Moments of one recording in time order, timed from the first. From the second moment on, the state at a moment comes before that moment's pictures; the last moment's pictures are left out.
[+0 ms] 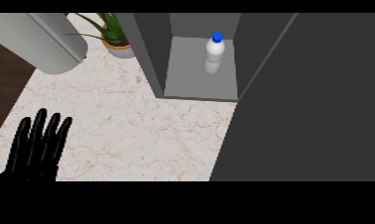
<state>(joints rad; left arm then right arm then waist) 0.33 0.57 -0.36 -1.99 0.70 0.19 -0.52 0.13 -0.17 0.74 -2.45 0.10 0.48 0.44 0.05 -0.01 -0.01</state>
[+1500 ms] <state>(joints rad) 0.35 0.64 -0.29 -2.01 0.76 0.05 -0.53 0.15 -0.14 0.71 -2.32 -0.37 0.51 0.52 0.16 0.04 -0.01</state>
